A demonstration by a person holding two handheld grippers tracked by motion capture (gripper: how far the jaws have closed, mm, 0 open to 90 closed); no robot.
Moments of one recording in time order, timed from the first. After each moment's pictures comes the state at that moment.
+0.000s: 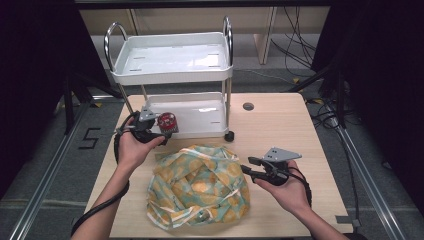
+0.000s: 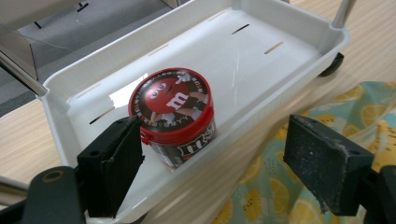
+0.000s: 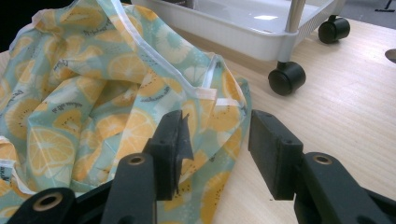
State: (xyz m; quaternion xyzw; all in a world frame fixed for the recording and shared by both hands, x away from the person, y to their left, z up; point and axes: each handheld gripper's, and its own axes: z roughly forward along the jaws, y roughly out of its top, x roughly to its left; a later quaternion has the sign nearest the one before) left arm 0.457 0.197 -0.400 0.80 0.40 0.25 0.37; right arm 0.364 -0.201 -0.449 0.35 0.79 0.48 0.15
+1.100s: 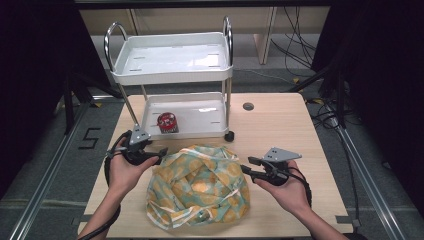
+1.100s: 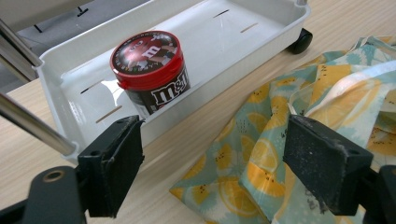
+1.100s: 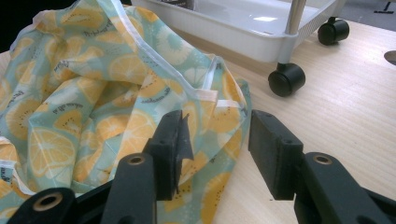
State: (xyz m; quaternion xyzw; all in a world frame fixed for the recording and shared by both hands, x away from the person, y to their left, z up) left arm 0.403 0.208 -0.415 0.80 0.39 0.26 0.38; right arm 0.366 -0.201 -0.449 0.33 0.80 0.48 0.15
